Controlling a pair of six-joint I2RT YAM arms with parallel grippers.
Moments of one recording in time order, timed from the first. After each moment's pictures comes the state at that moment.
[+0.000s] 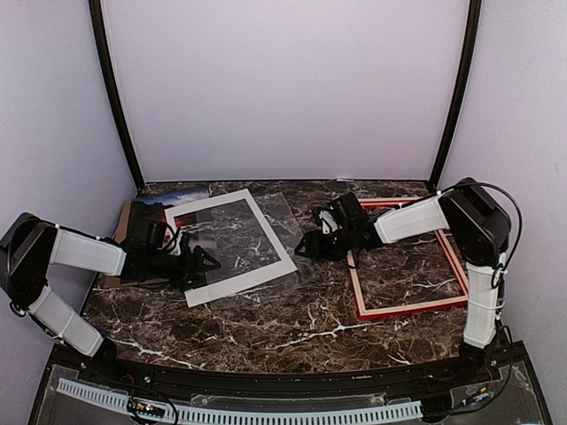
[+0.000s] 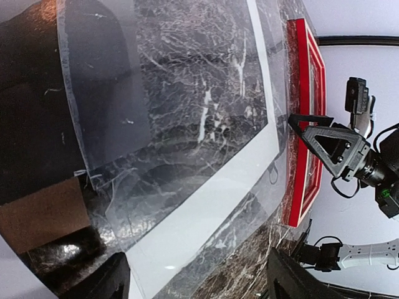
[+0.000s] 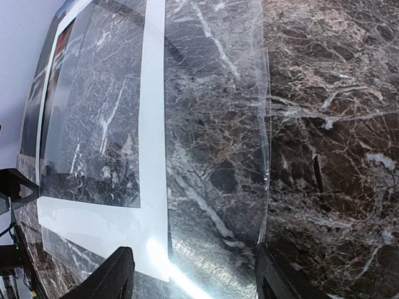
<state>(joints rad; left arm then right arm) -0.34 1.49 0.55 0.13 0.59 -0.82 0.67 2.03 1.20 -0.01 -0.33 0.55</state>
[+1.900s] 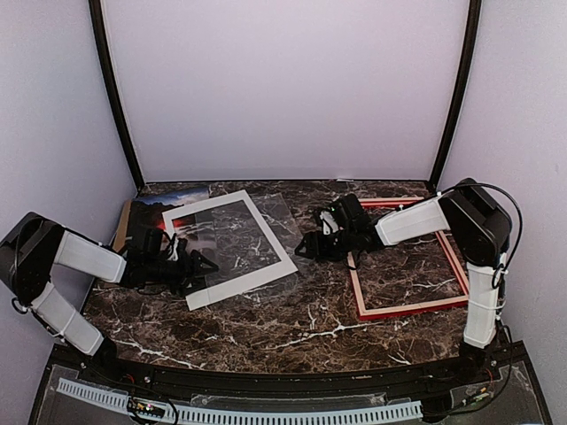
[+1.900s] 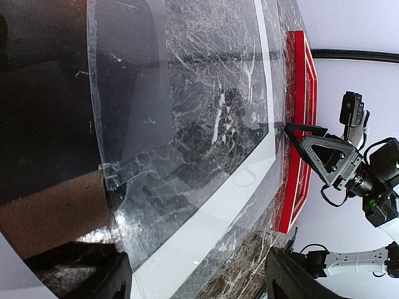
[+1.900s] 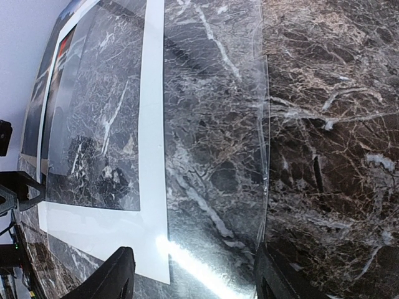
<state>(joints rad) -0.32 1.52 0.47 0.28 0.61 -0.91 0.67 2.02 1.17 0.03 -0.33 0.55</state>
